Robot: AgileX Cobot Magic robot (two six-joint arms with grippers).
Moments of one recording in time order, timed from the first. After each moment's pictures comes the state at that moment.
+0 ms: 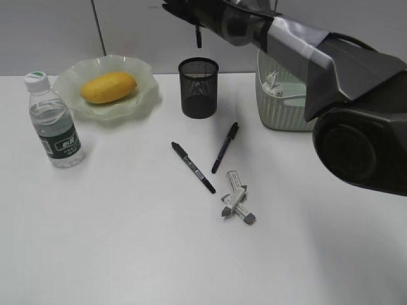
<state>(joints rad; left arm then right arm) 0.00 -0.01 -0.52 -0.14 1.06 0.00 0.68 2.59 -2.55 -1.12 0.62 1.05</state>
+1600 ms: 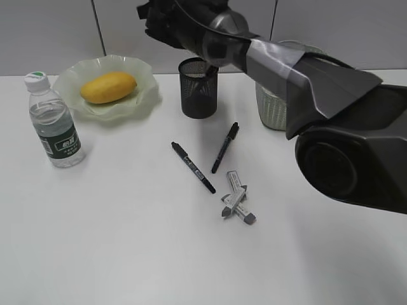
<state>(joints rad) 0.00 -0.01 -0.52 -0.14 1.06 0.00 0.73 2.64 -2.55 -1.14 0.69 1.05</state>
